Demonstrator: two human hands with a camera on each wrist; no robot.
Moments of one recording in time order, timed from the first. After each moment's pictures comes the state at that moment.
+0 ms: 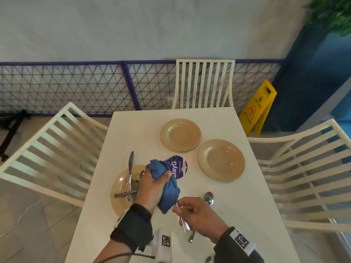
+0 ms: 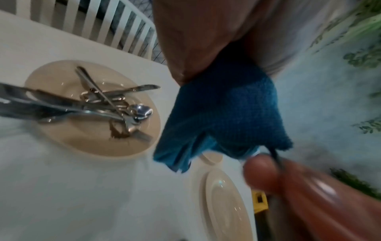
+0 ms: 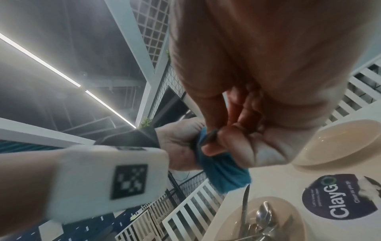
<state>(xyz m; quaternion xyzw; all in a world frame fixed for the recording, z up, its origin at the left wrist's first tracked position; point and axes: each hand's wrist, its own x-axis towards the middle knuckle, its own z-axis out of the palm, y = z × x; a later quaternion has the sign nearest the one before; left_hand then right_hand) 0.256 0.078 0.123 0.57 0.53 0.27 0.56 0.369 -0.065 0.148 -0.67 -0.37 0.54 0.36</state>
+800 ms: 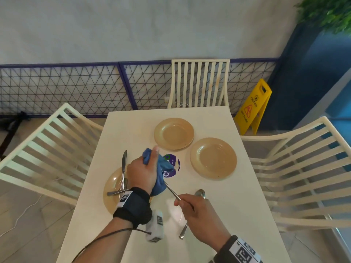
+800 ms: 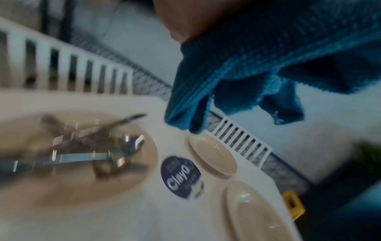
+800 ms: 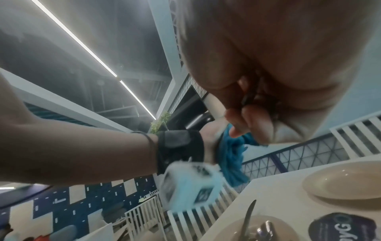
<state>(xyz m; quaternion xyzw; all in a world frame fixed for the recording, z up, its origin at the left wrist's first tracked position) 0.290 0.080 0.149 0.67 0.61 0.30 0.29 0.387 -0.100 0.153 -0.71 -0.46 0.37 0.38</state>
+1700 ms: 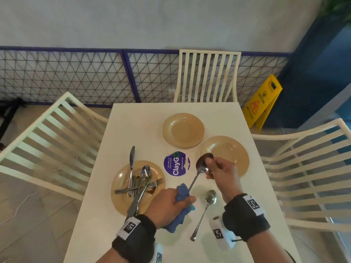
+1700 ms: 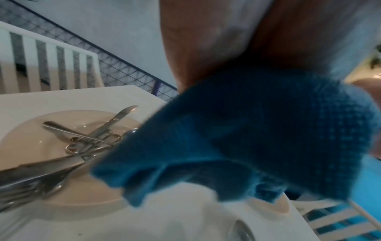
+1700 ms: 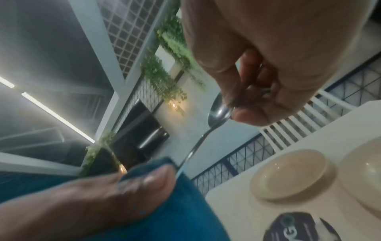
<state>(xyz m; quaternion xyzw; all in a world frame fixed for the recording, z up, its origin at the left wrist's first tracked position) 0.247 0.049 0.122 0.75 0.39 0.00 0.54 0.446 -0.005 0.131 -0.74 -0.22 0.34 0.54</state>
